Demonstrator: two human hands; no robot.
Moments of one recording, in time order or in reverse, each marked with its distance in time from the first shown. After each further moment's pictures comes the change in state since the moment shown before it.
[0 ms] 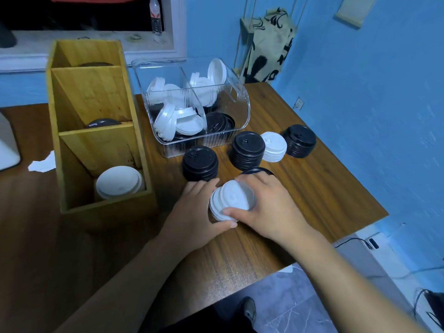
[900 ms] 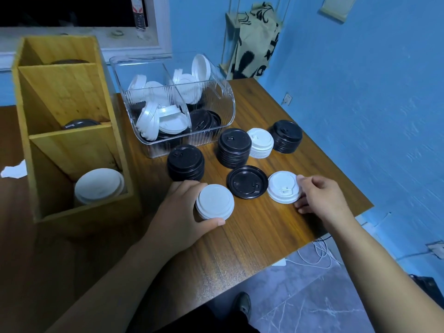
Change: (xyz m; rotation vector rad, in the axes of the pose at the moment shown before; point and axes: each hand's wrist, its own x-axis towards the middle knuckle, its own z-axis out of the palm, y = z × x) left_hand 0.000 -0.003 0.002 0.024 0.027 0.010; right_hand -0.024 0.089 -0.055 0.626 0.182 0.840
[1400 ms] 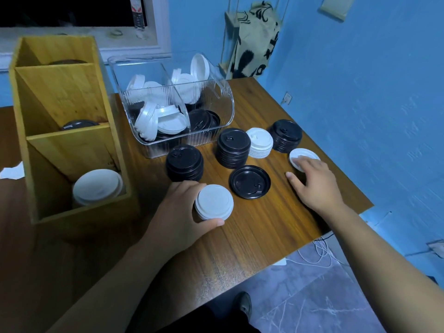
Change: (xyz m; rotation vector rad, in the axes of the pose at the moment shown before) left_hand 0.000 0.000 0.001 -0.002 0.000 -0.009; right_hand 0.066 0.028 -0.005 -0.791 0.117 -0.593
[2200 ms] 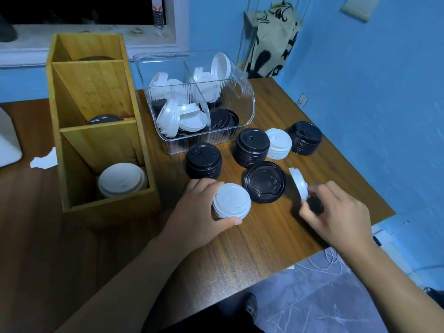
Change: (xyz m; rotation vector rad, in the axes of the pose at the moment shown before) left_hand 0.000 0.001 -0.002 -0.006 -0.010 -0.001; right_hand -0.070 -0.048 -0.017 -0.137 0.383 -0.290
